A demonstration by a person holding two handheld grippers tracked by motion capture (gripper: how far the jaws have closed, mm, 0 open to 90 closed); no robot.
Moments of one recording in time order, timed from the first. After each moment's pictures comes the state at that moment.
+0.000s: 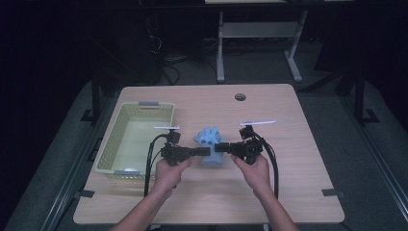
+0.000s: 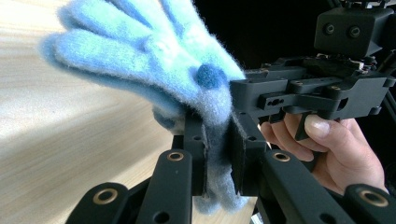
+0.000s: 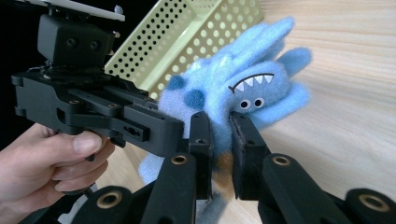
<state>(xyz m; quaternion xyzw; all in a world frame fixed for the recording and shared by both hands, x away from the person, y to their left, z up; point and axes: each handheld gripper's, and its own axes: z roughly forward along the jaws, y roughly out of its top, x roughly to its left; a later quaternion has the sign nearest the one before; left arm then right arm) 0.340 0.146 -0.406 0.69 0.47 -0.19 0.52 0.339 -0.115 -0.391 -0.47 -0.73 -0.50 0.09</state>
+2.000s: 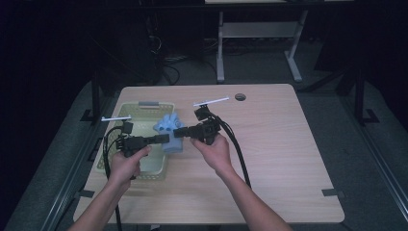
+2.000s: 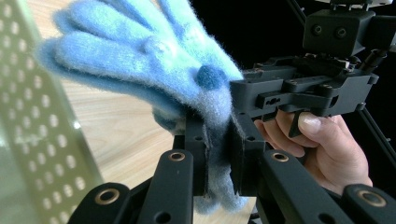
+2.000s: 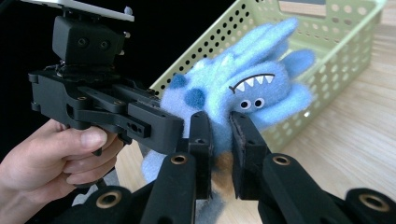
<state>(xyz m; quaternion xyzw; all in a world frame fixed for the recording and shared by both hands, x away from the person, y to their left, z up) 0.345 0.263 -0.370 0.65 0.48 -0.15 0.56 0.378 -0.003 -0.348 -0.40 -0.76 -0.50 0.11</state>
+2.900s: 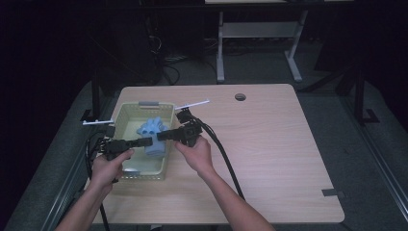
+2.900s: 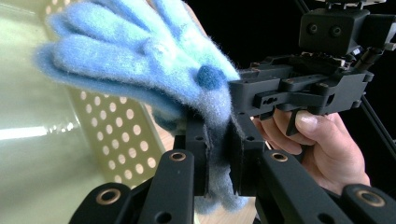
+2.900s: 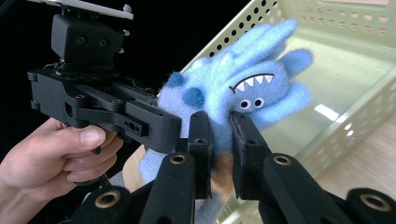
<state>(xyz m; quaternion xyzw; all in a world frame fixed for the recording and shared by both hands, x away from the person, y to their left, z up) 0.338 0.311 -0.377 0.65 0.49 -0.15 0.56 0.381 0.045 -0.361 -0.39 -0.76 -0.50 0.14</state>
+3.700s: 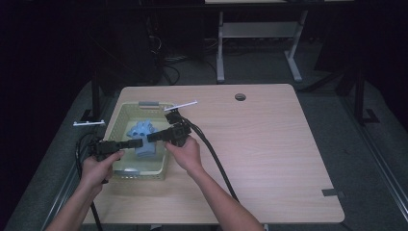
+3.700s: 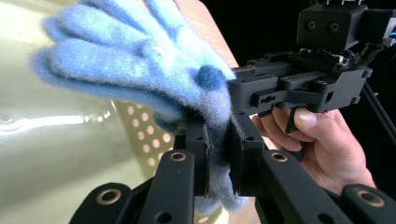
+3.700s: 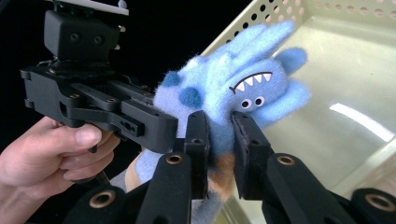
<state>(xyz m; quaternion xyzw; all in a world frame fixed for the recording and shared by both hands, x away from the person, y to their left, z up) 0.340 0.339 -0.384 0.65 0.51 -0.14 0.54 0.392 0.076 -0.375 -0.38 -0.77 -0.49 0.16</state>
